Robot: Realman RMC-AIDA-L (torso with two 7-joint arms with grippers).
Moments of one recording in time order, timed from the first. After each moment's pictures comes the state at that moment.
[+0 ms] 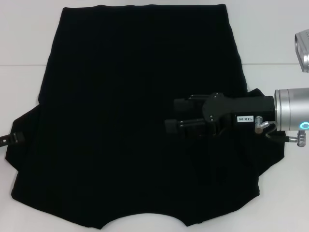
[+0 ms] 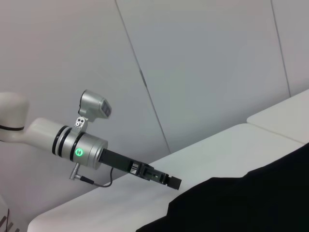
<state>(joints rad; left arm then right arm) -0.44 -2.01 0.23 0.73 2.36 1.28 -1.96 0.74 2.08 -0.80 -0.62 -1.94 -1.54 1.58</state>
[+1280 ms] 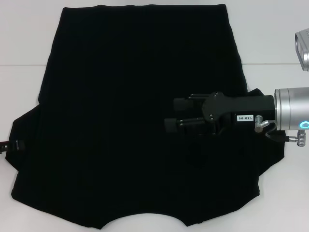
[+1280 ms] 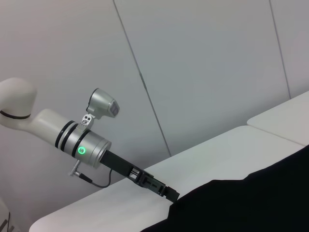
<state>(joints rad) -0.48 -2.00 0.32 0.81 2.51 1.31 -2.10 0.74 2.08 -0.80 -0.62 -1.94 -1.54 1.59</state>
